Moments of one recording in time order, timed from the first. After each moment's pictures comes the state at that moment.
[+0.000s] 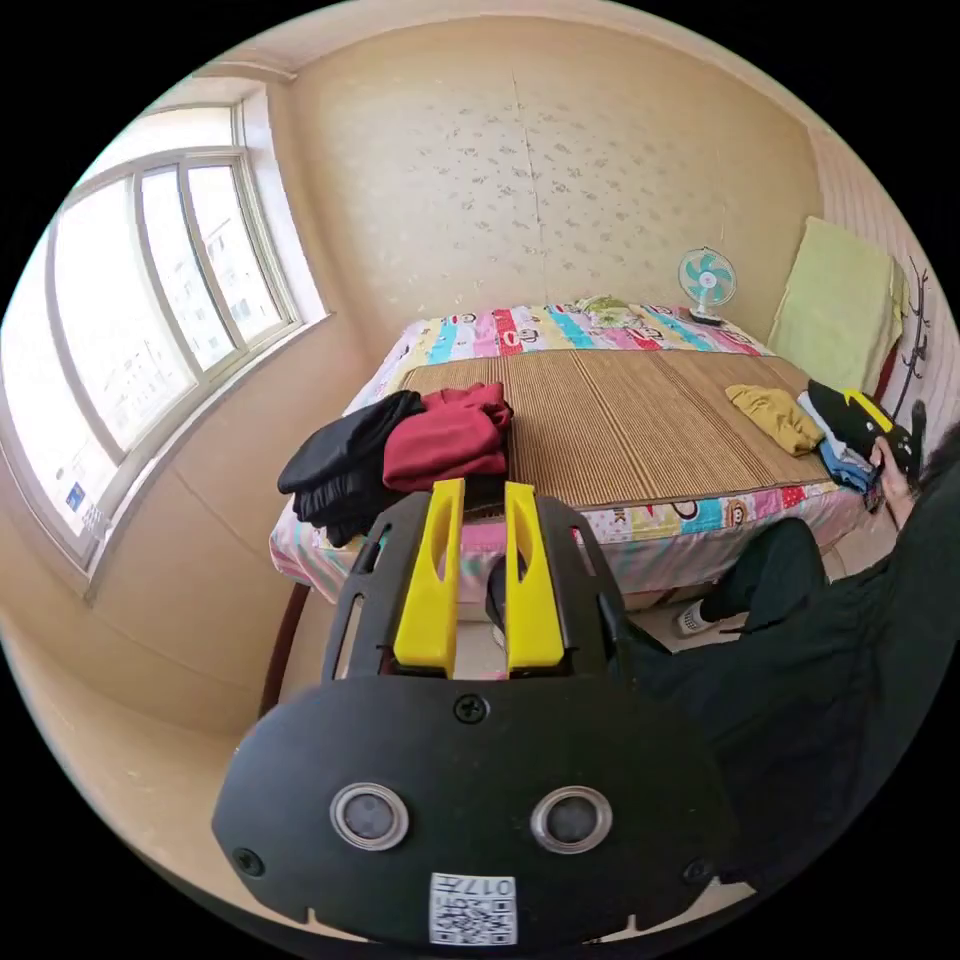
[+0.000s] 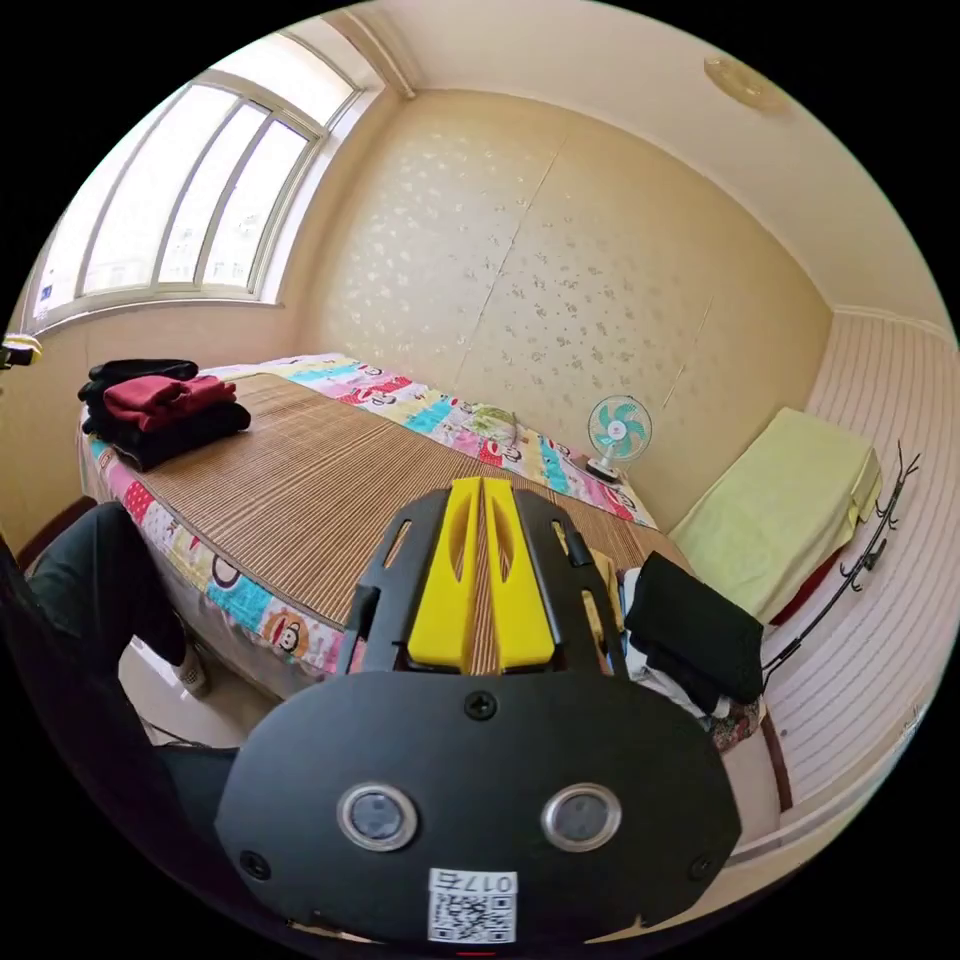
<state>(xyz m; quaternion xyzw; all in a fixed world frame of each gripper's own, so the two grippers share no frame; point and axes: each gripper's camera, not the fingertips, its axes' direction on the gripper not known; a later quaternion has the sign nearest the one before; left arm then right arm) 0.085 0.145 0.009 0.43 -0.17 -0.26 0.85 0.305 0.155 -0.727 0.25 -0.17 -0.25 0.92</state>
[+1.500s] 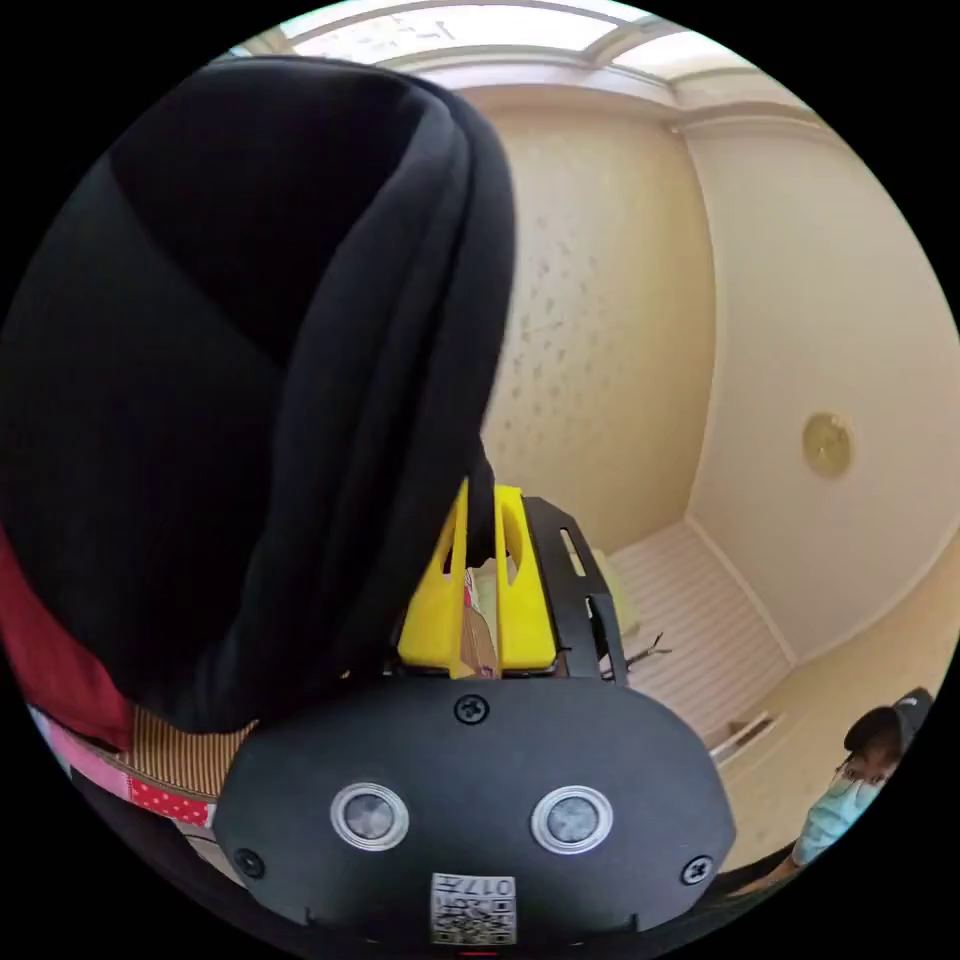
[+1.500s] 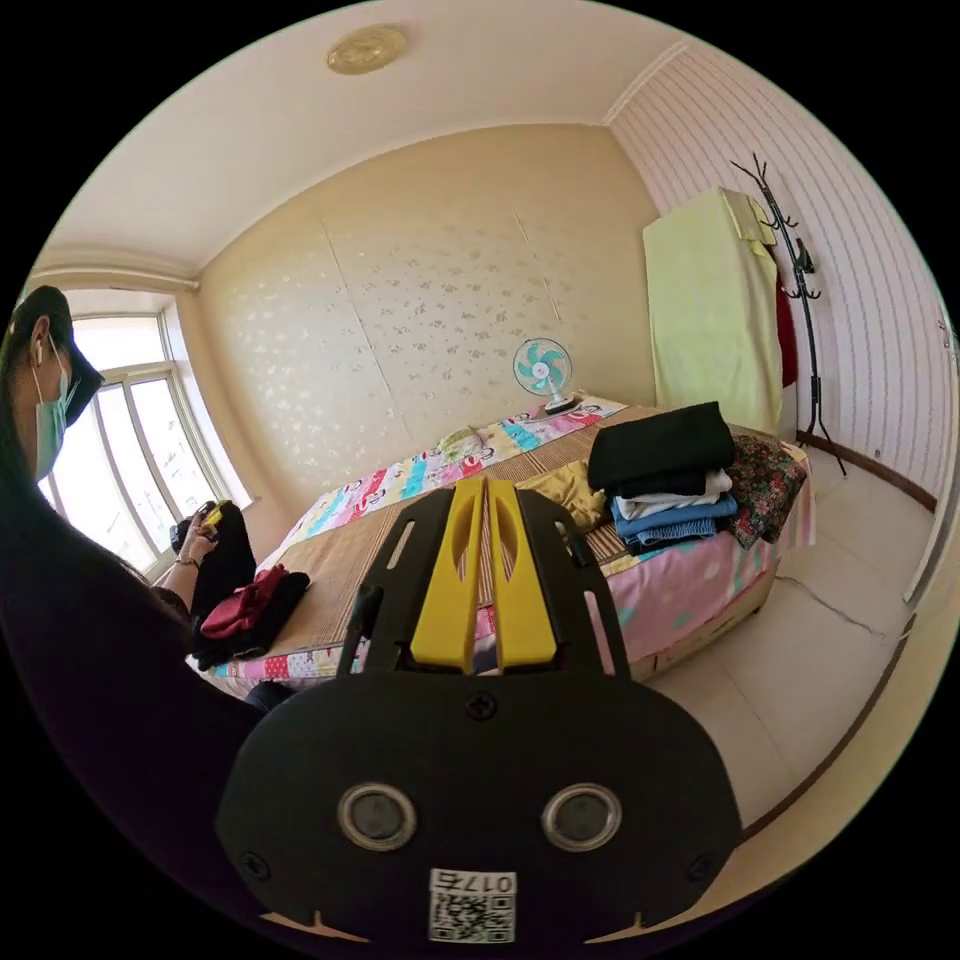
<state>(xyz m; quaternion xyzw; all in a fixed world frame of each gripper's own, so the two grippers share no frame) -0.202 -0.013 -0.120 0.60 0.43 -0.28 0.61 0.621 0.135 -0.694 0.21 -0.31 0.08 0.92</state>
